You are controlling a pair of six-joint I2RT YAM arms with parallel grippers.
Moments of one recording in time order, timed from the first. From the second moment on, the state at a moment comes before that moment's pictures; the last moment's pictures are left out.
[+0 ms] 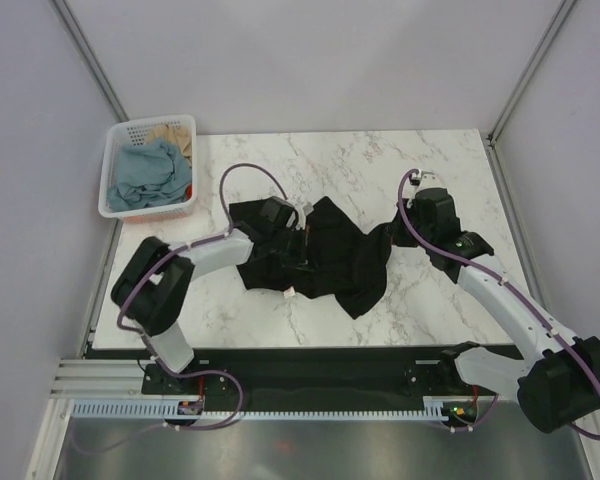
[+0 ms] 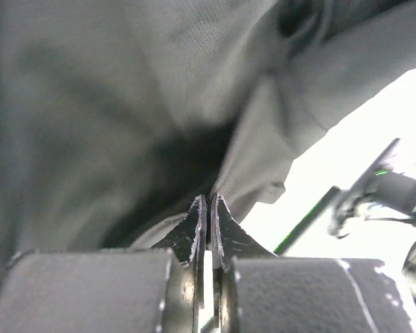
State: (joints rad) left arm -0.64 1.76 1.02 -0.15 0.45 -0.53; right arm 0.36 1.11 0.86 -0.36 0.02 0.41
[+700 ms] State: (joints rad) left arm -0.51 1.10 0.88 -0.58 0.05 -0.68; right arm 0.38 1.25 1.11 -0.30 -0.16 0.41
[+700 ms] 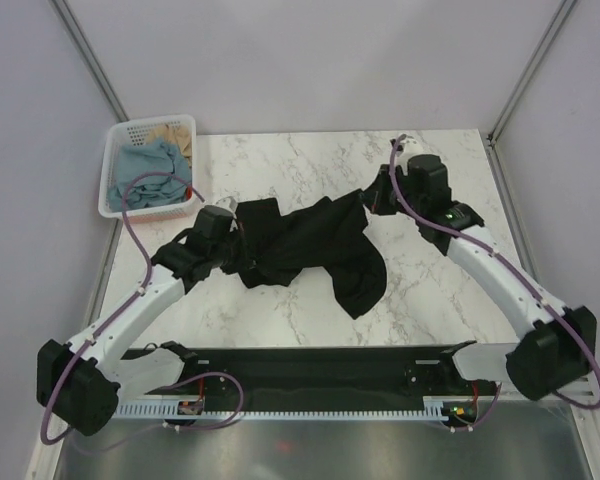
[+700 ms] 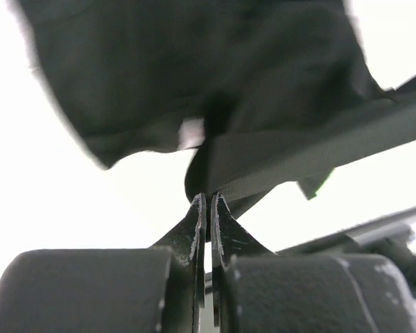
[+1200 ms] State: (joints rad) left arm -0.31 0.88 0.67 -0.79 -0.15 -0.80; right arm 0.49 1.60 1.25 -0.43 -0.08 0.50
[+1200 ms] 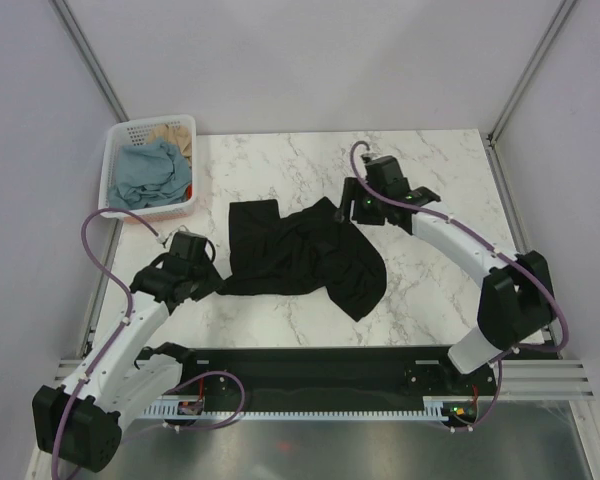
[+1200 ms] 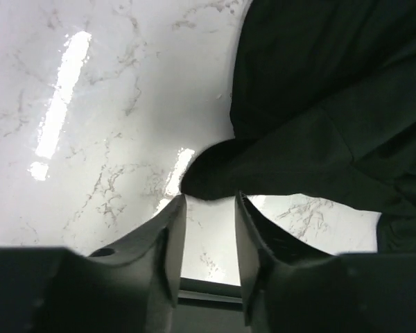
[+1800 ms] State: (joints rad) left arm -0.31 1.29 0.96 -0.54 0.21 -0.72; right arm 0.50 1.28 0.81 -0.70 0.04 1.08
